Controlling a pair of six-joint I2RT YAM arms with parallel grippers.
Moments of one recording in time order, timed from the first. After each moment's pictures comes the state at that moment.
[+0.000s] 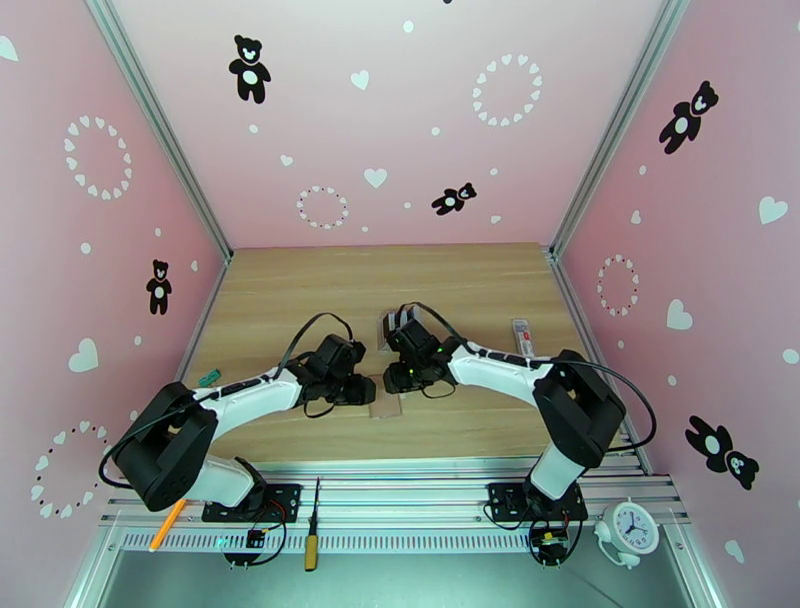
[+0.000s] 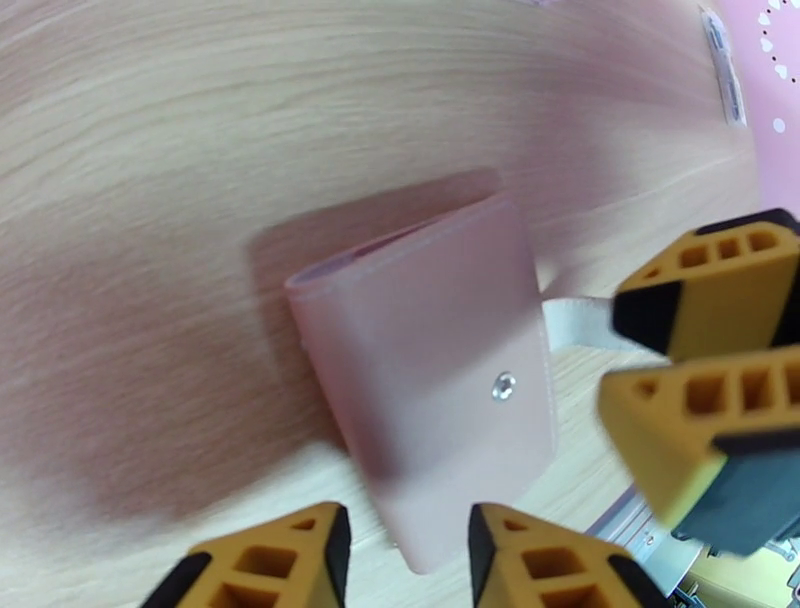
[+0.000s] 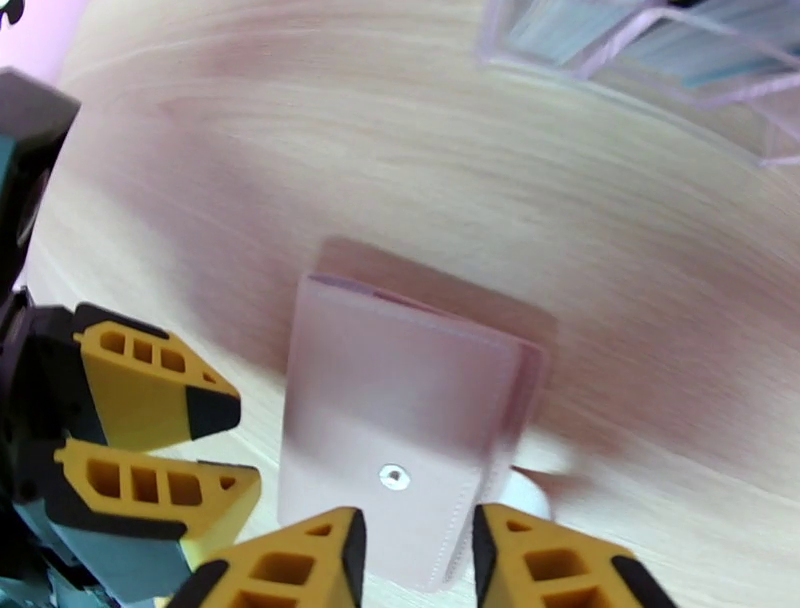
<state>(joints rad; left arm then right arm) -0.65 1.46 0.68 -0.27 0.36 -0.62 0.81 1.71 1.02 -0.41 -0.26 0.53</state>
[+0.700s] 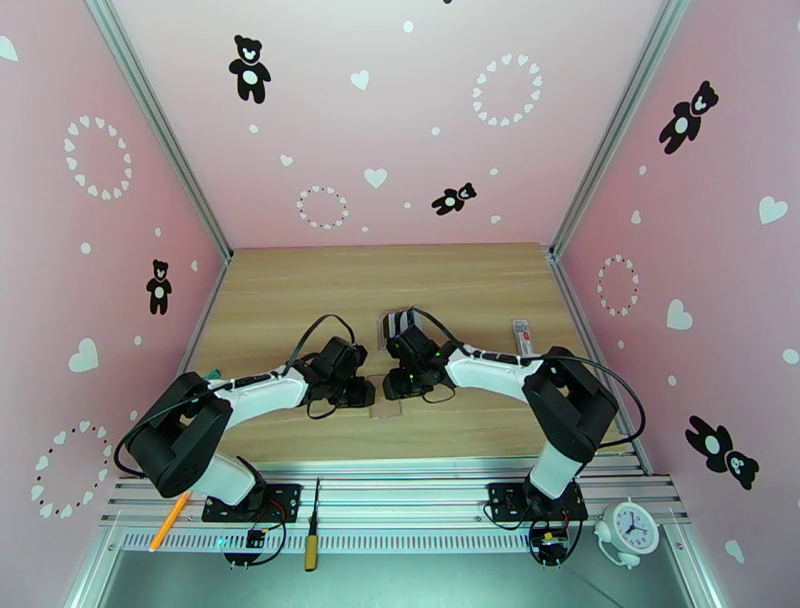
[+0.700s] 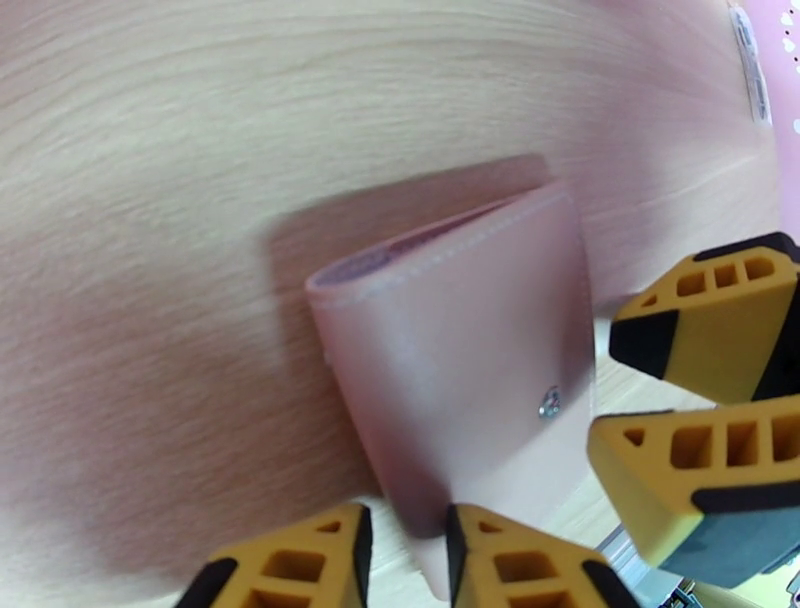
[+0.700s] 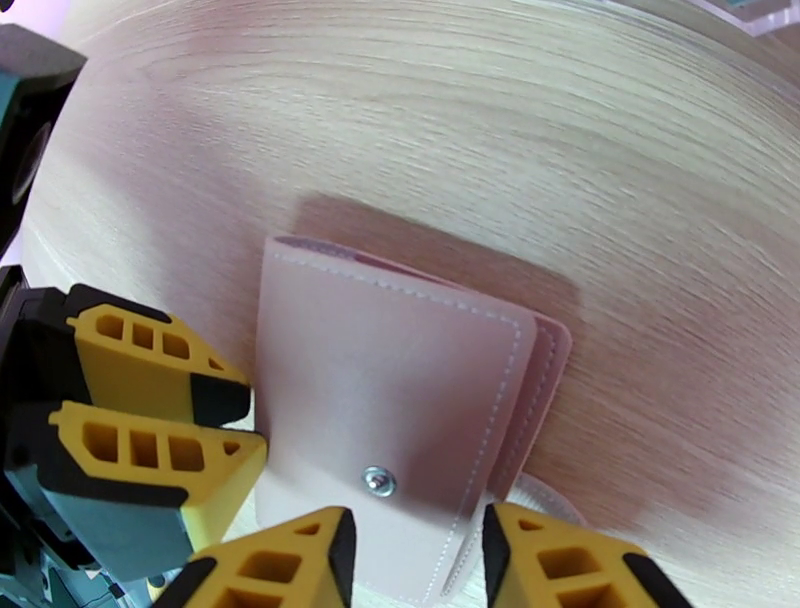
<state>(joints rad) -0.65 1.52 0.68 -0.25 0.36 -0.63 0.81 1.73 0.98 -0.38 -0.28 0.54</state>
